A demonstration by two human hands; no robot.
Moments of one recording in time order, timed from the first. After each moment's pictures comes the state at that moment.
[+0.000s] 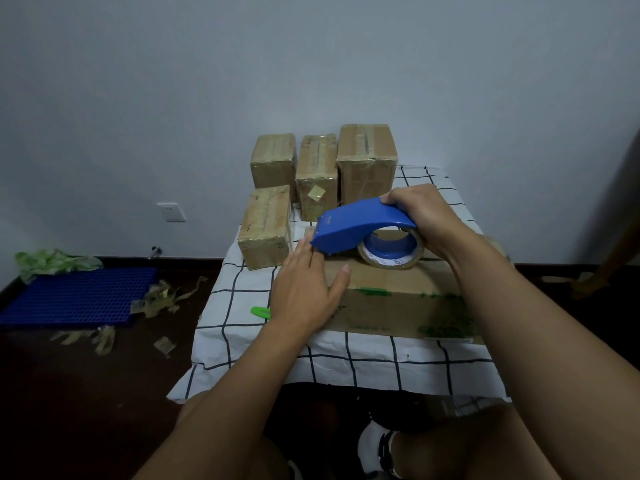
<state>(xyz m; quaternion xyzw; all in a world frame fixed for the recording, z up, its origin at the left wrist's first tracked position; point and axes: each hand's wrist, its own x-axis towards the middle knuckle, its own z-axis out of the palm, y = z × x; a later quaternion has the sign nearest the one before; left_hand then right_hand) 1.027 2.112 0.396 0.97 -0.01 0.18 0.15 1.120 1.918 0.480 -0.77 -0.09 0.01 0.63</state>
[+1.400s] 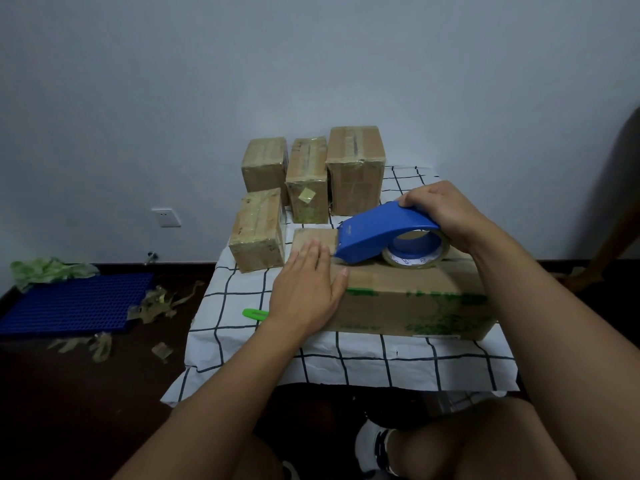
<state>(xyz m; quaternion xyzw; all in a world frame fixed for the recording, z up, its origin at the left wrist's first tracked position) 1.020 2.094 0.412 0.99 -0.07 0.10 0.03 1.112 1.870 0.493 -0.82 -0.10 0.02 0.56</state>
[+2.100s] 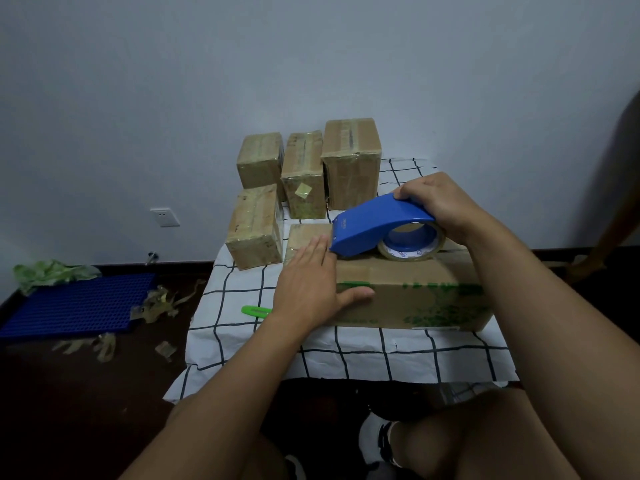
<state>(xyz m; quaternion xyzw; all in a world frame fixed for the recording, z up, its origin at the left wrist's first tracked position) 1.026 2.085 0.416 0.99 -0.09 0.07 0.02 1.114 1.869 0.490 -0.82 -0.11 0.01 0.57</state>
